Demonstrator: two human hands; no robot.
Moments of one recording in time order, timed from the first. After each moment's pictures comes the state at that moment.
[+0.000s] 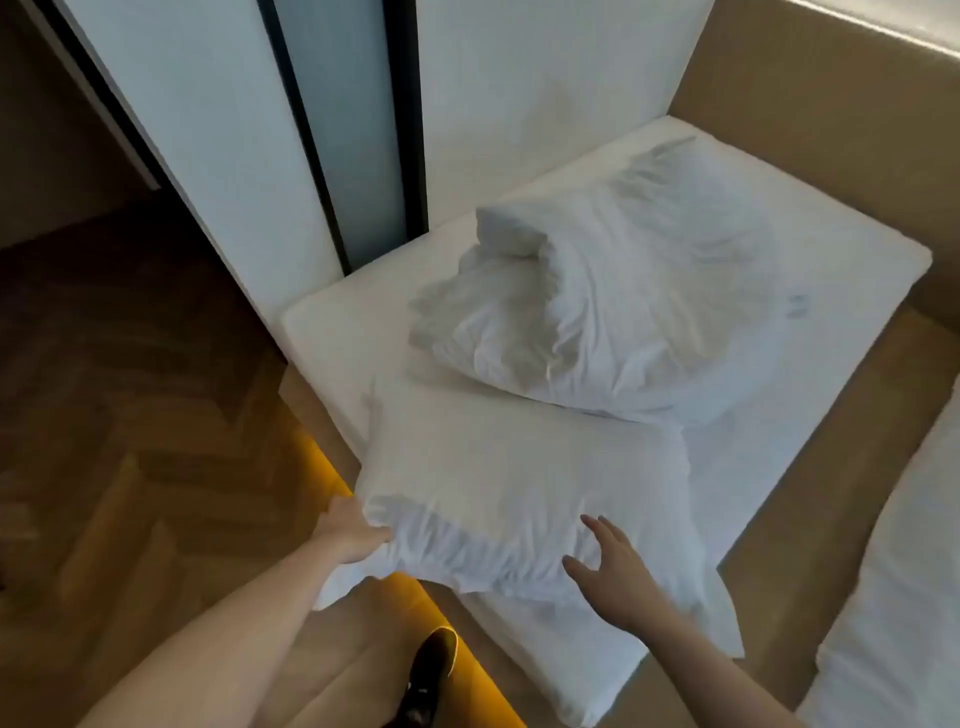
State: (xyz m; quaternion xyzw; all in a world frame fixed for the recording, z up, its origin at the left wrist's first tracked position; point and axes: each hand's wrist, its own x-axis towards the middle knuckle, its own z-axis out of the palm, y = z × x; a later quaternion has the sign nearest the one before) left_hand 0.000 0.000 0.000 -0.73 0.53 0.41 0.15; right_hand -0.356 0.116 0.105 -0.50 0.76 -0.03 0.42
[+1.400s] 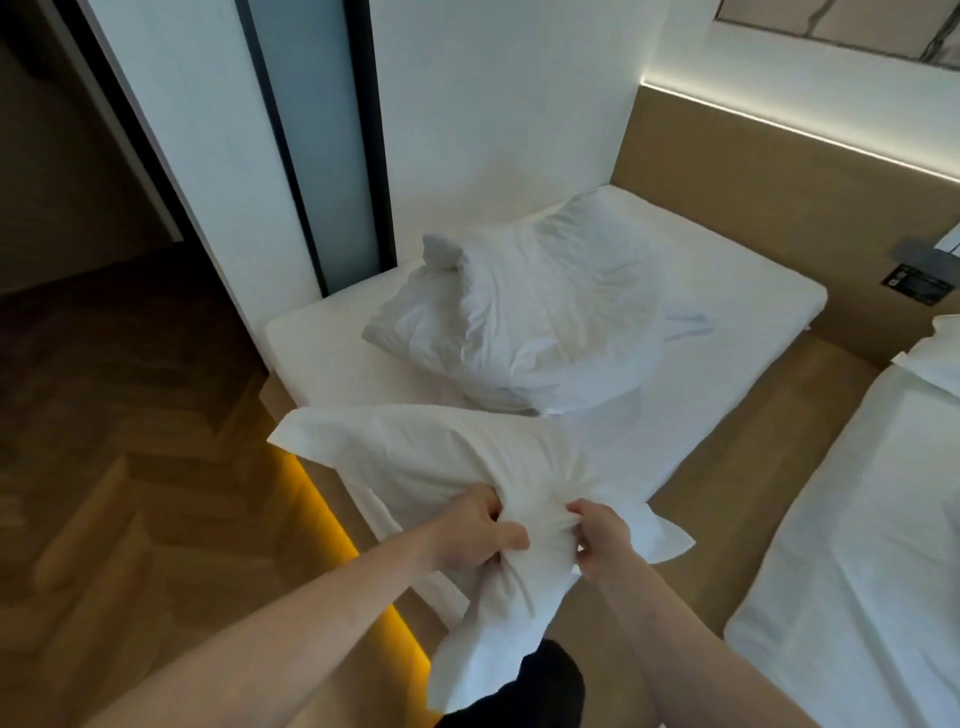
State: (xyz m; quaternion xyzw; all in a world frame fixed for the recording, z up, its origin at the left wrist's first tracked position) left_hand -0.289 0.250 0.204 -0.44 0.60 0.65 -0.15; right_hand -0.493 0.257 0.146 -0.05 0.71 -0.42 0.57
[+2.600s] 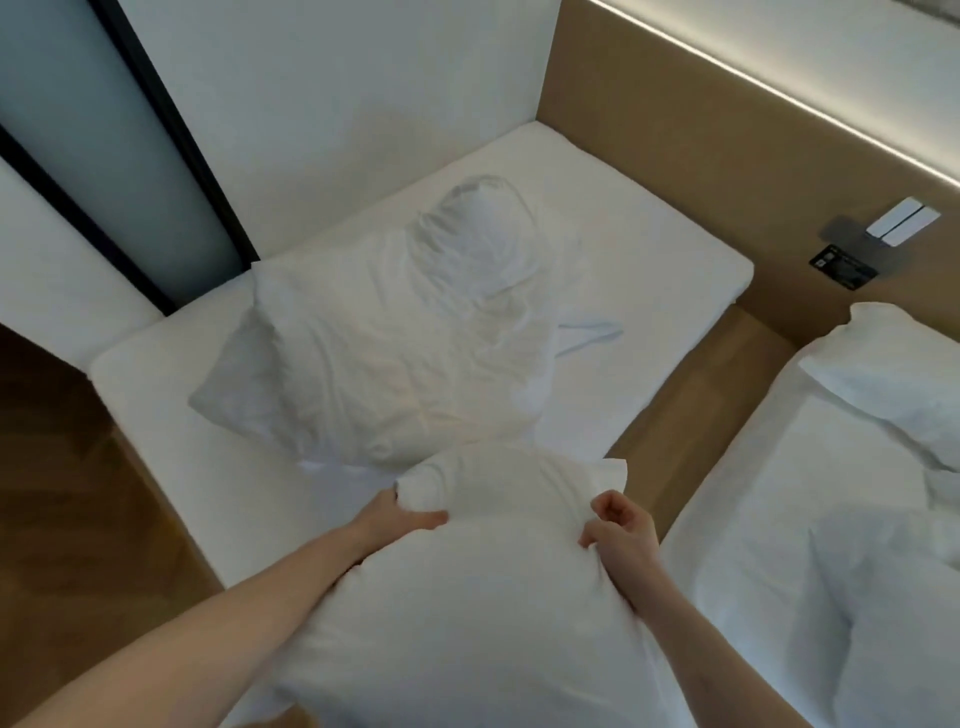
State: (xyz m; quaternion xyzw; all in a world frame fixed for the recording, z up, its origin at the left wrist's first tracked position) left_hand -0.535 -0.038 0.248 -0.64 0.47 0.61 -0.03; right_hand -0.820 0.057 0.310 -0.25 0.76 -0.37 0.47
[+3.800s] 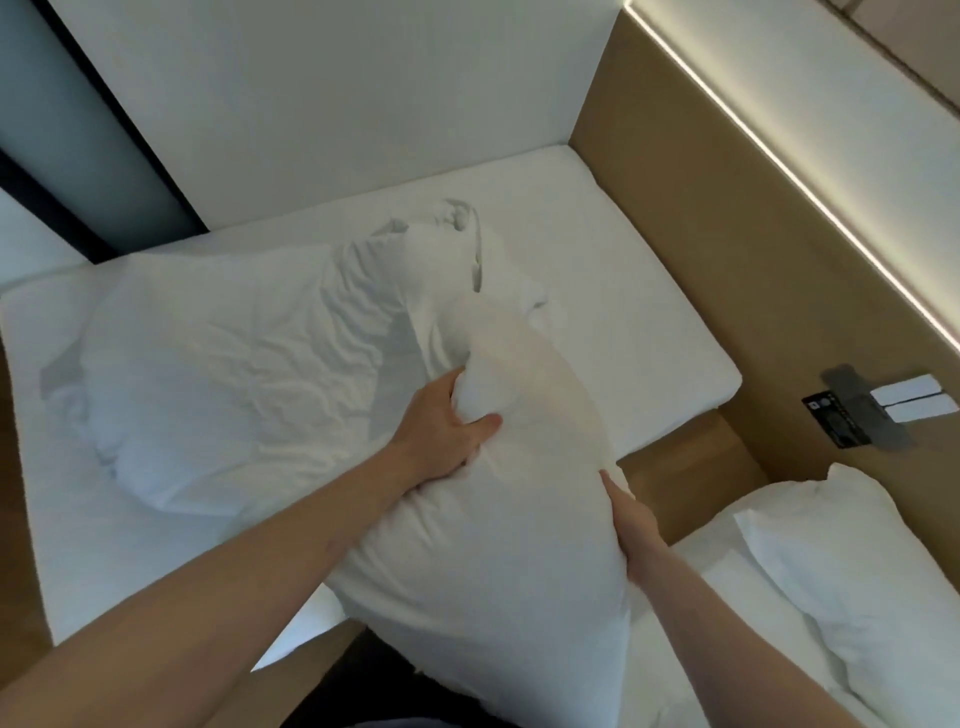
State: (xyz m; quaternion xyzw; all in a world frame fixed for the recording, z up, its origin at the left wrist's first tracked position) left_hand -0.953 -0.302 0.385 -0.63 0.53 0.47 -0.32; right_hand -1.226 -0.251 0.345 -0.12 0.77 -0.23 0.58
